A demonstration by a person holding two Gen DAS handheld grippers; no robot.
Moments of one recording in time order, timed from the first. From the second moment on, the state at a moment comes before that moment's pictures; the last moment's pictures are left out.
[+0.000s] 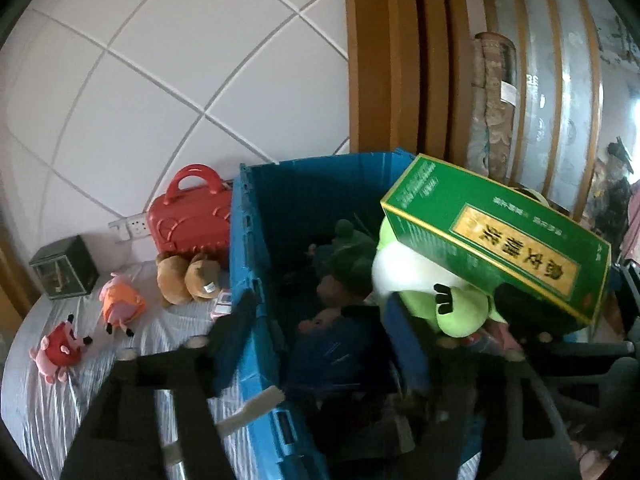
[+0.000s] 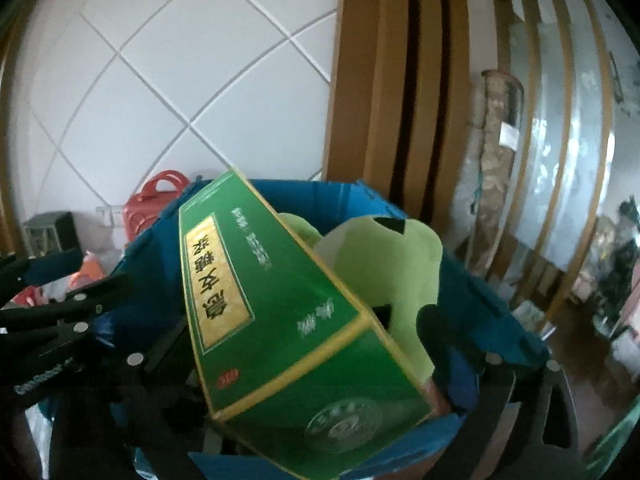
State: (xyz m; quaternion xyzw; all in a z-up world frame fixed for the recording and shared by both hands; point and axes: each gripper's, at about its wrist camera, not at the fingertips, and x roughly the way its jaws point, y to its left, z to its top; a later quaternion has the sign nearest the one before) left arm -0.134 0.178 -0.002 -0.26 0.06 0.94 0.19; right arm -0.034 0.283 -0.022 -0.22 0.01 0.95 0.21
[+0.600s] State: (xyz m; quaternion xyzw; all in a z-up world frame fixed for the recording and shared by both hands) left arm -0.083 0.137 0.022 -0.22 0.05 0.95 0.22; right arm 0.027 0.265 -0.012 -0.24 0.04 0.95 0.21
